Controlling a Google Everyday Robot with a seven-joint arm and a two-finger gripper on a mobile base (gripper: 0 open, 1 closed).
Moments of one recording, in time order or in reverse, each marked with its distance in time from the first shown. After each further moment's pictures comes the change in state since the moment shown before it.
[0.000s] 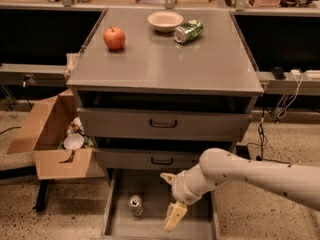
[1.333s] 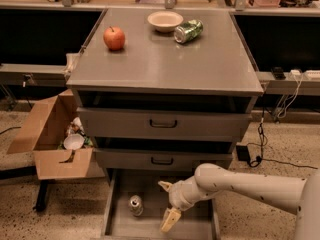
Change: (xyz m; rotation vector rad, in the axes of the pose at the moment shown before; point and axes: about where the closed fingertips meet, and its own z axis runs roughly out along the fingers) arm 0.059 -0.030 0.094 -0.004 -0.079 0.024
